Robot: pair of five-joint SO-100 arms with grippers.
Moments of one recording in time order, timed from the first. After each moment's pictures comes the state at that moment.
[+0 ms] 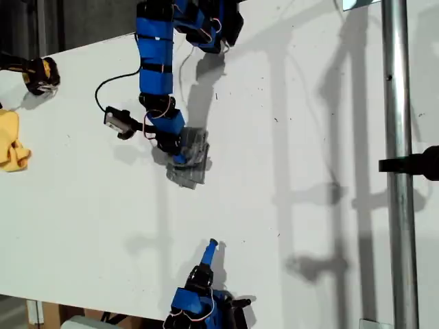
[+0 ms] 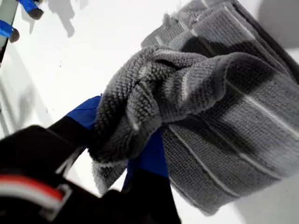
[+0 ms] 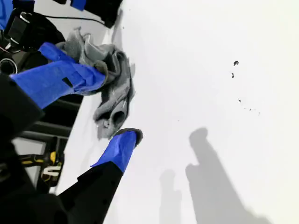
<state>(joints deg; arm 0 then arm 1) -7.1 198.6 172.9 69.3 -57.8 15.1 91.0 107.9 33.0 73.3</state>
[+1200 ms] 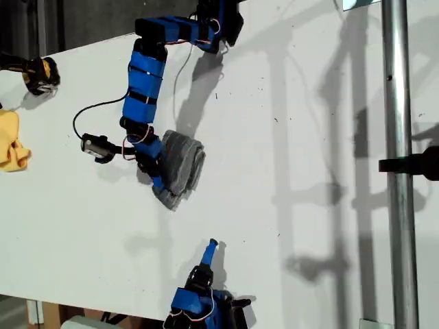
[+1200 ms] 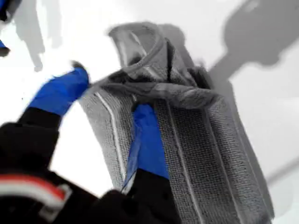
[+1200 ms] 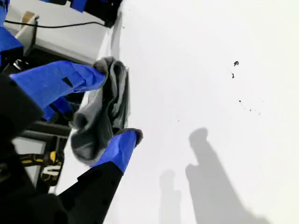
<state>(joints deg) -7.1 198.6 172.9 69.3 -58.1 23.8 66.4 71.5 44.9 56.4</state>
